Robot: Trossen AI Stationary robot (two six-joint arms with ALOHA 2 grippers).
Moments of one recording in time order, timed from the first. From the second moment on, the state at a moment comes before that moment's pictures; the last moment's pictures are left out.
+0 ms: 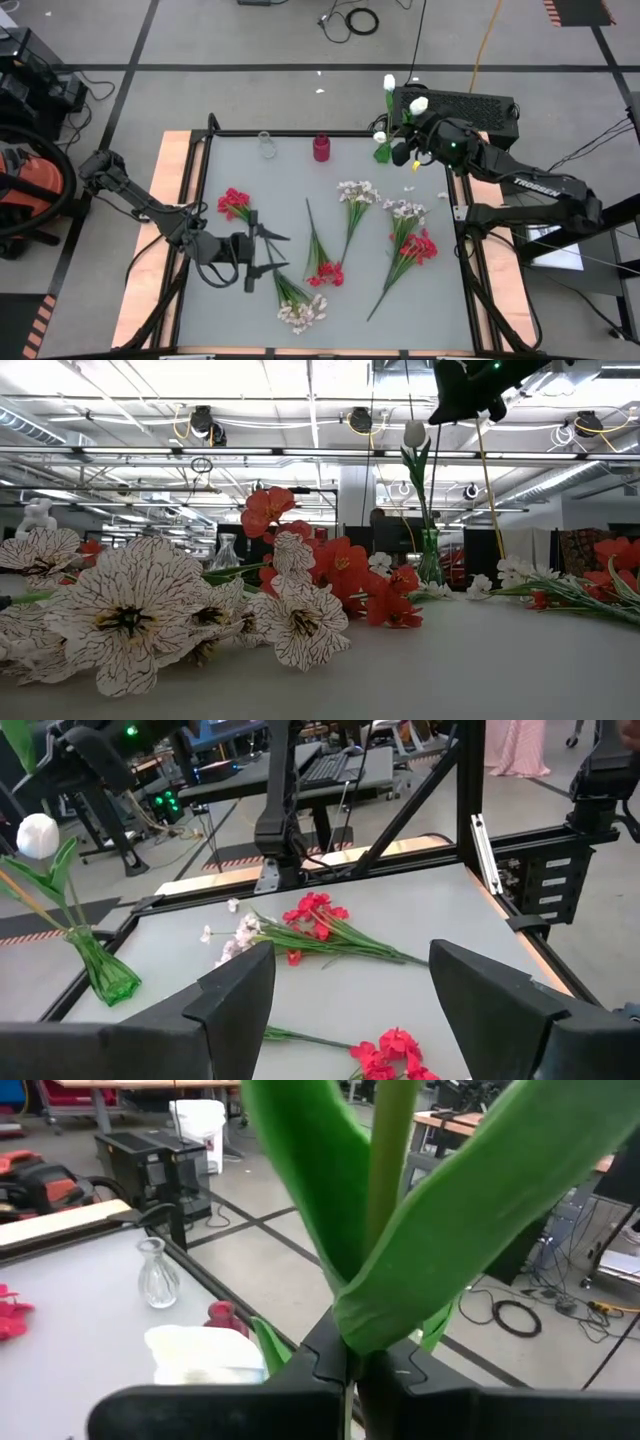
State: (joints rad) left arm -0.59 1.16 0.78 0.17 -0.58 0.06; right arm -0.42 0.94 0.91 -0.23 0.44 0.04
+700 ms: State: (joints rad) left arm -0.59 1.16 0.78 0.17 -0.58 0.06; right arm -0.45 0.92 0.92 -0.21 0.39 0.04
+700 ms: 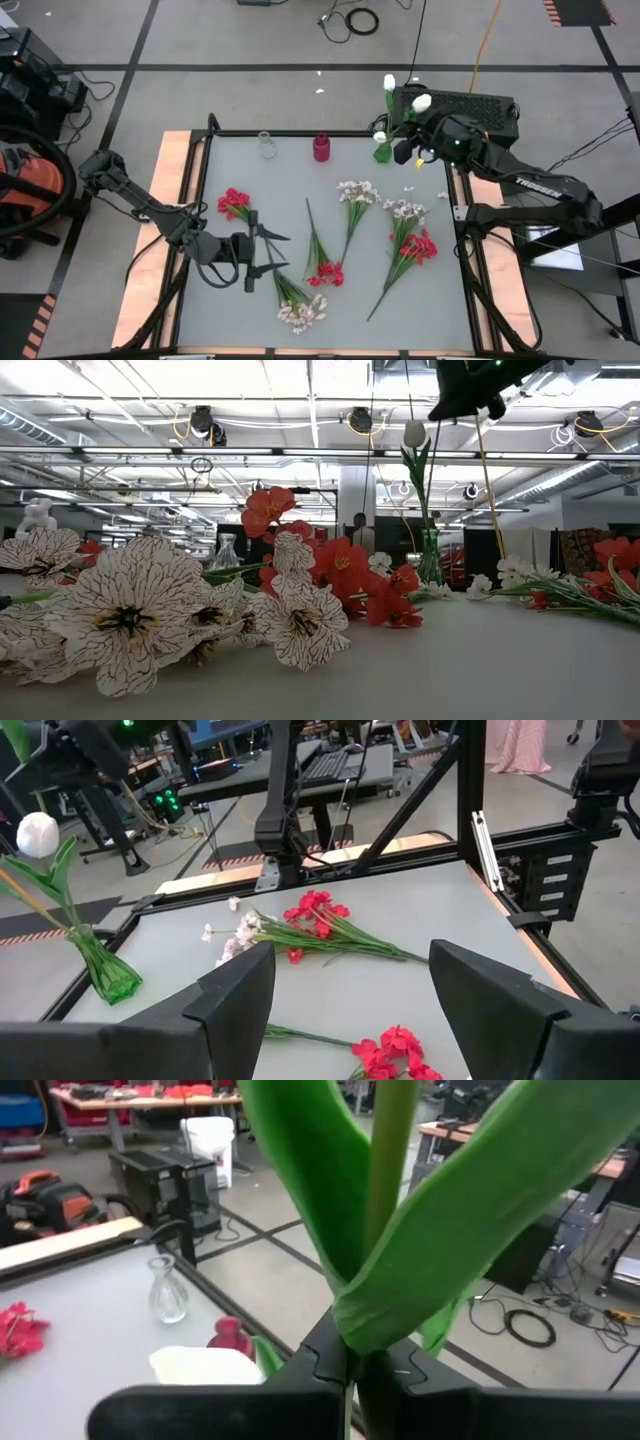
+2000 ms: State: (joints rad) left arm -0.59 1.16 0.78 0.13 -0.58 0.06; right arm -0.64 1.08 0.92 -0.26 0.34 0.17
